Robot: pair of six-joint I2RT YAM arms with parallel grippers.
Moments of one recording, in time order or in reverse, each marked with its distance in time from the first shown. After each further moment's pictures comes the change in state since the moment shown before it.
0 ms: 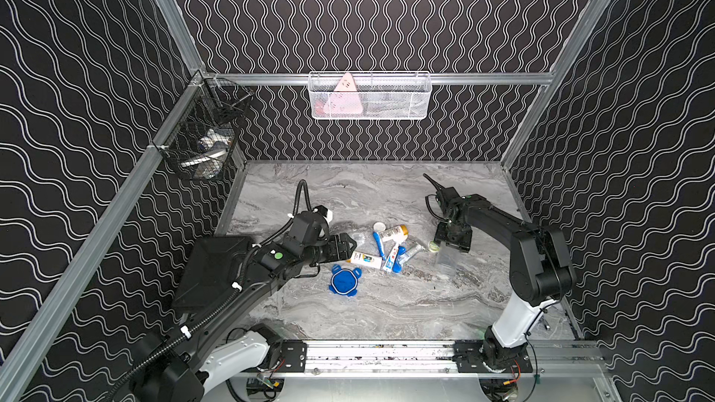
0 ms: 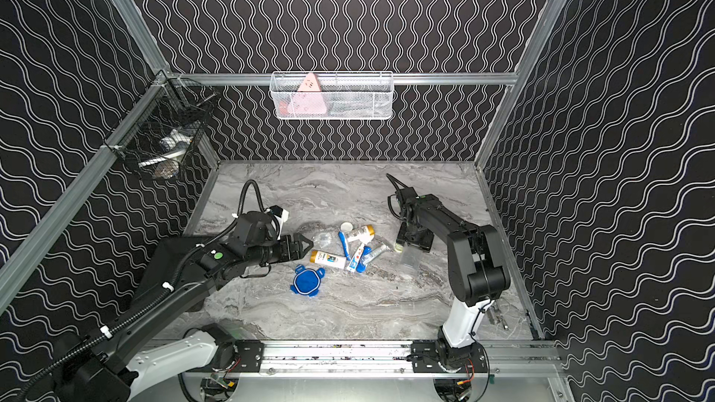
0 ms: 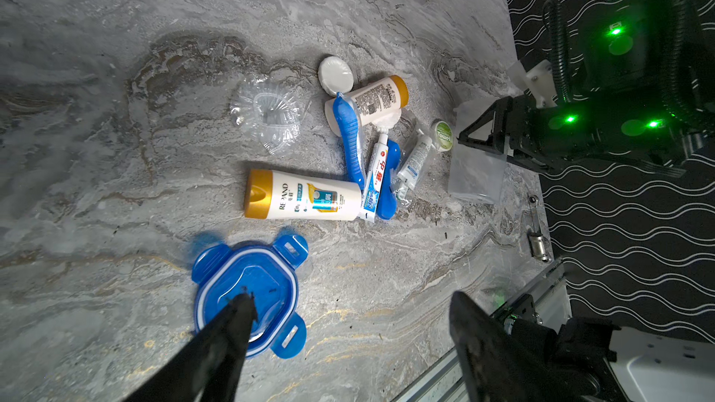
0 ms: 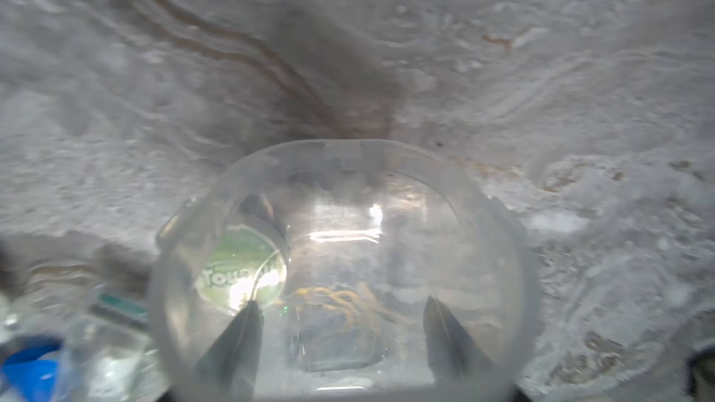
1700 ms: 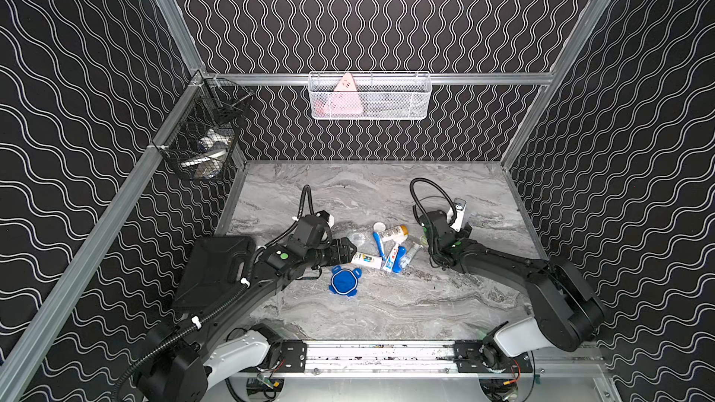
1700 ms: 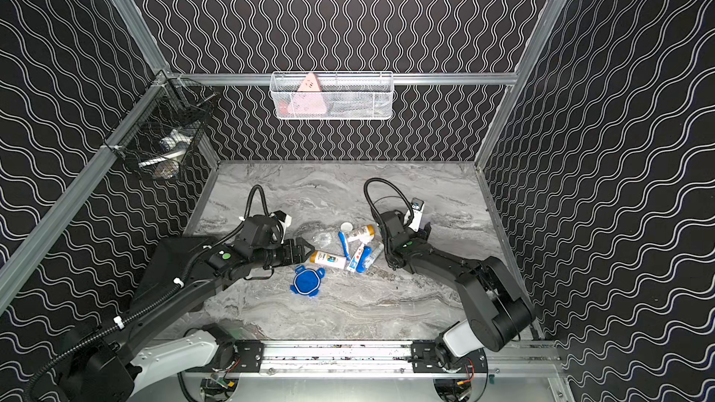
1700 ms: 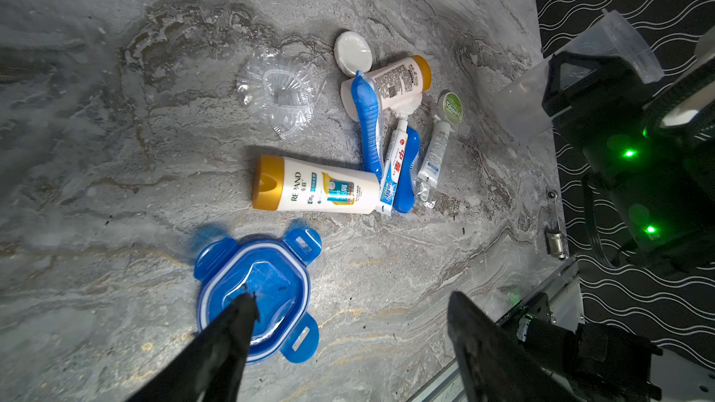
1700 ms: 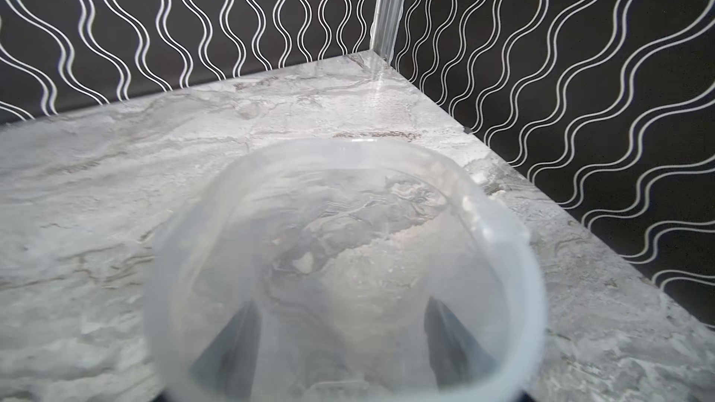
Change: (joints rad) left arm 0.003 0.035 -0.061 0.053 0.013 -0.005; right arm 0.287 -0.280 -0.465 0.901 0.893 0.025
